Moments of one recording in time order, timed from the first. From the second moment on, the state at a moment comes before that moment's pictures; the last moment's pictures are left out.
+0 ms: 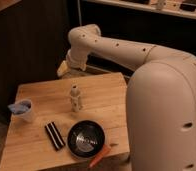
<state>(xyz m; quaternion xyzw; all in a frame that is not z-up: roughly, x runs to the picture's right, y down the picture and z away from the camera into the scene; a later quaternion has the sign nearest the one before) -0.123 -0.115 0.765 -0.27 -0.05 0.56 0.78</state>
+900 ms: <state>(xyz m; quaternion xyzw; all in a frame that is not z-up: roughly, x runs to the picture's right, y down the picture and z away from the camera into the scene) 0.059 -0.115 0.759 -0.20 0.00 0.71 0.68</state>
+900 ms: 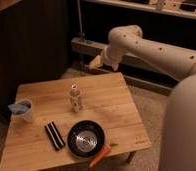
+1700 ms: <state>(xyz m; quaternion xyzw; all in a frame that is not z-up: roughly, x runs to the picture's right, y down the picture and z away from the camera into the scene) 0.025 0.007 0.696 -0.22 0.00 0.72 0.66</state>
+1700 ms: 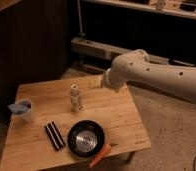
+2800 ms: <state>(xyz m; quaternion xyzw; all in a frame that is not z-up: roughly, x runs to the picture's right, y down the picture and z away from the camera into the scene) -0.147 0.001 0.687 -0.28 -0.02 0.53 0.80</state>
